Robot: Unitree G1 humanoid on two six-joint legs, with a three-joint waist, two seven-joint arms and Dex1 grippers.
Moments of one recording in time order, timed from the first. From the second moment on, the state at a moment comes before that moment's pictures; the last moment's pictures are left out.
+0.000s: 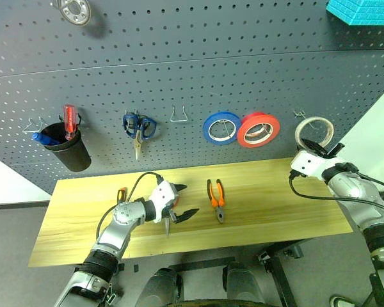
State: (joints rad) left arm -0.18 0.33 -0.24 0.30 -0.09 -0.12 -0.87; right arm -0.37 -0.82 0.07 0.62 -0.46 -0.43 0.14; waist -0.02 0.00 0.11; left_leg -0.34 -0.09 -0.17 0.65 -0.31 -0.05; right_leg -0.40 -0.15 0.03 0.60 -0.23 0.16
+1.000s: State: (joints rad) left arm -0.15 0.52 -0.13 0.38 -0.09 -0.06 -0.86; right arm -0.40 -0.26 0.30 0.05 0.02 1.05 0.51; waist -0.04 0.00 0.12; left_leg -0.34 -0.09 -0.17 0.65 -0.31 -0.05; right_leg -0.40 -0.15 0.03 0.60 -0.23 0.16
